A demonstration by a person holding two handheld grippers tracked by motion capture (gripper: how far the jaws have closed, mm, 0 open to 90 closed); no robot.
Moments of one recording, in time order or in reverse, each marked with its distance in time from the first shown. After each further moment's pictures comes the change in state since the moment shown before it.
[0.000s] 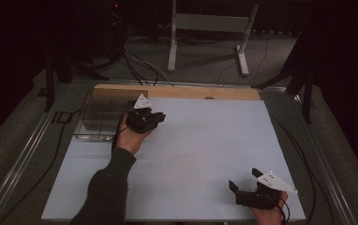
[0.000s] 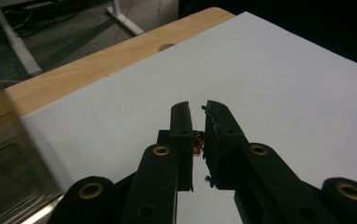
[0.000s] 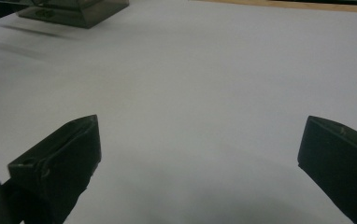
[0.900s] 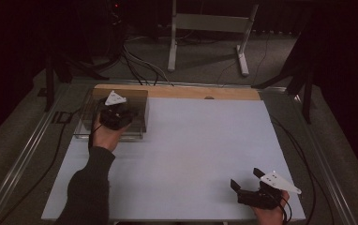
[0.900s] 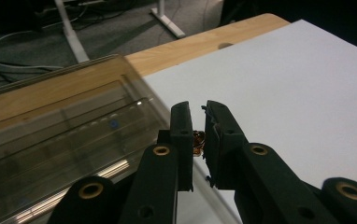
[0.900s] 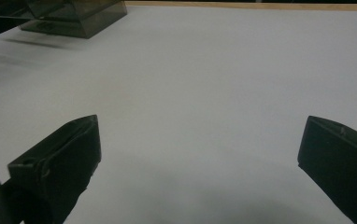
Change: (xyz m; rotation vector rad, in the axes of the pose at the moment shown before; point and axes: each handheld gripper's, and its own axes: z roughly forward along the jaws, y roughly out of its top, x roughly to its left) left arm 0.053 -0.020 -0.043 -0.017 0.138 -0.079; right arm -0.004 0.000 -0.003 -0.019 0.003 0.043
